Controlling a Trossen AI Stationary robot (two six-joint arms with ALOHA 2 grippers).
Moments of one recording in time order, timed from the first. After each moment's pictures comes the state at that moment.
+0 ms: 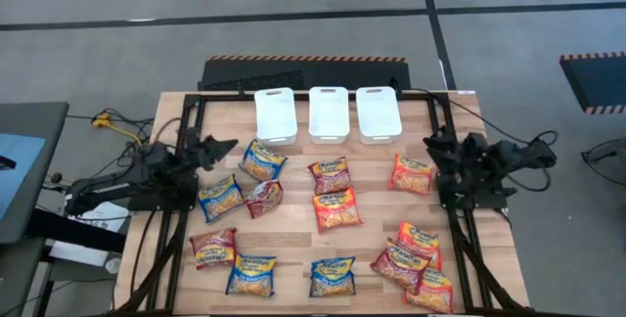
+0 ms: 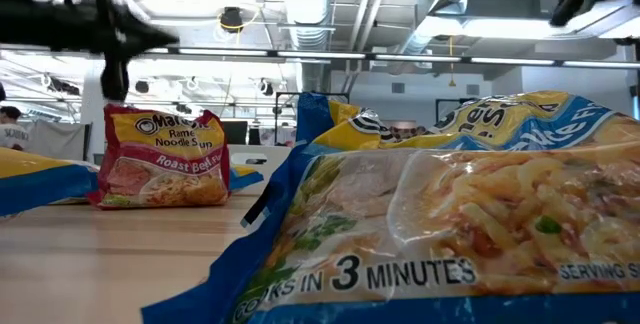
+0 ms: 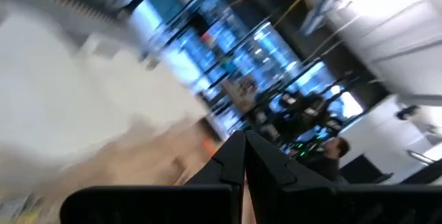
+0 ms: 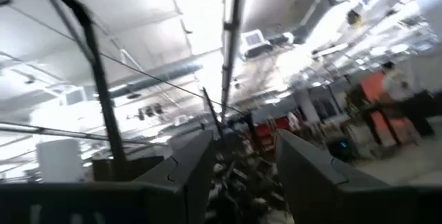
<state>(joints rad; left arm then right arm) 0.24 0.03 0.09 0.16 -0.21 -0.82 0.32 0.02 0.14 0.52 0.43 0.11</state>
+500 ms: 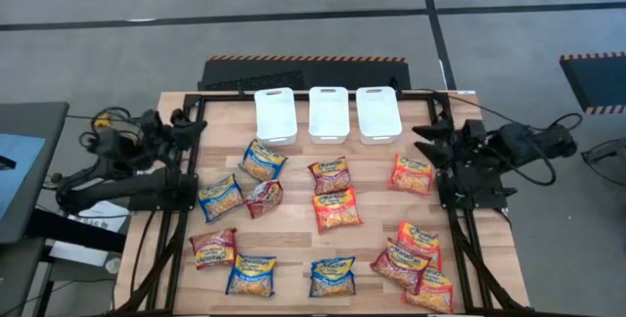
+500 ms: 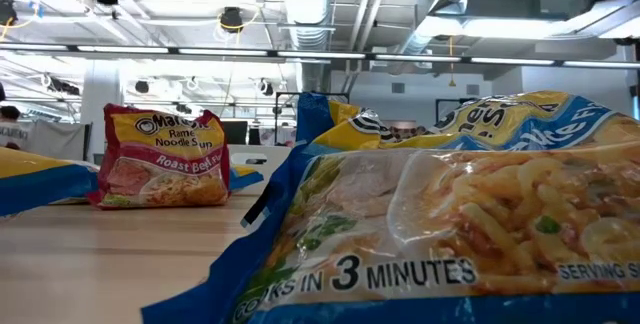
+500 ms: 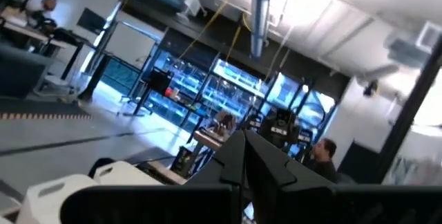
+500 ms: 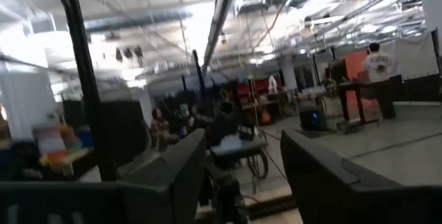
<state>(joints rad) 0.24 0.10 0.49 0.03 -0.13 -0.47 0.31 0.47 0.60 0.26 0.45 0.05</state>
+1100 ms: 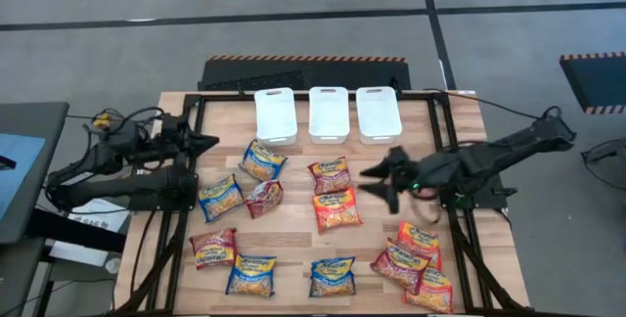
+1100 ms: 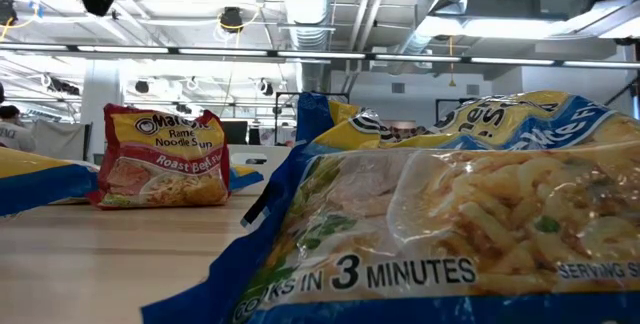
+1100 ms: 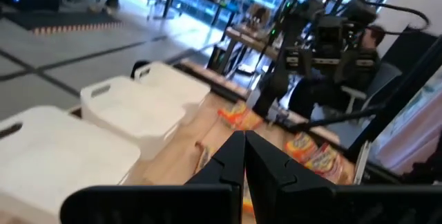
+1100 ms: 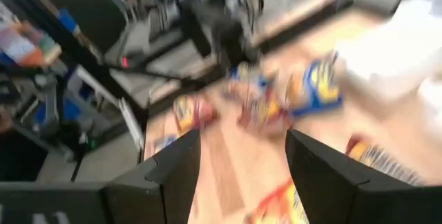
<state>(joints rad) 0.24 0.24 0.67 -0.46 -0.06 -0.40 0.34 1.02 0.85 -0.15 0.36 0.66</state>
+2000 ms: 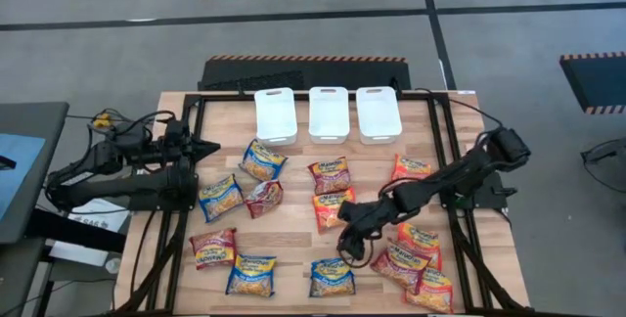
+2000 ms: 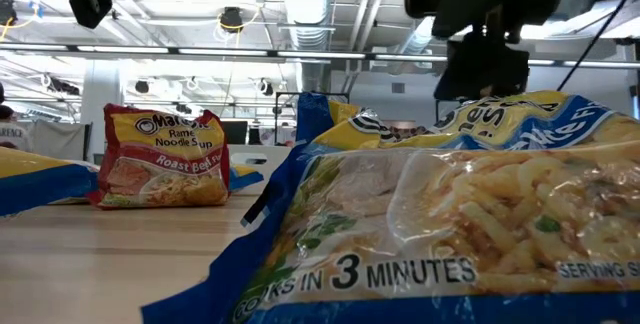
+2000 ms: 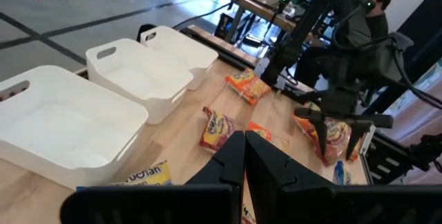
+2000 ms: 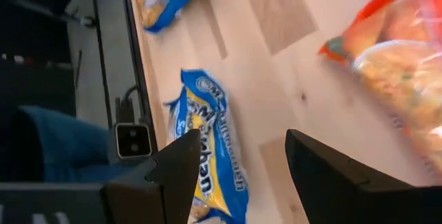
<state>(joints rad) 0.24 0.24 0.67 -0.57 -0.04 -0.41 0.38 1.63 0.95 -0.07 -0.11 0.93</state>
